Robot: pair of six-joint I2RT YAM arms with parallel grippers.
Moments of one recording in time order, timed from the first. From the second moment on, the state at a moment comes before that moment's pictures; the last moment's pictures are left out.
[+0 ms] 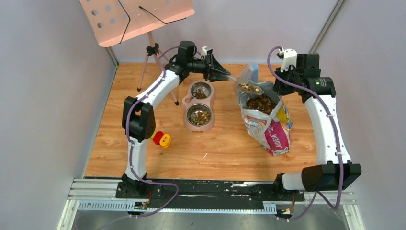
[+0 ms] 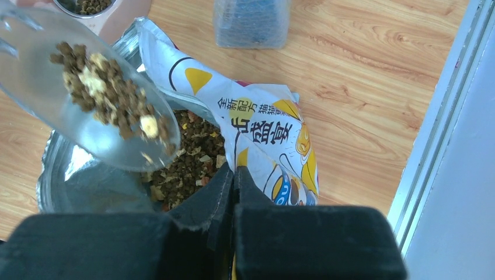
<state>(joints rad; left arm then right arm) -0.44 2.10 1.93 -0.19 1.05 -1.38 0.03 1.36 1.59 -0.96 -0.21 -0.18</state>
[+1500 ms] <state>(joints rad) -0.17 1.76 1.31 0.23 1.18 -1.36 0.03 1.36 1.58 -0.92 -0.21 -0.24</state>
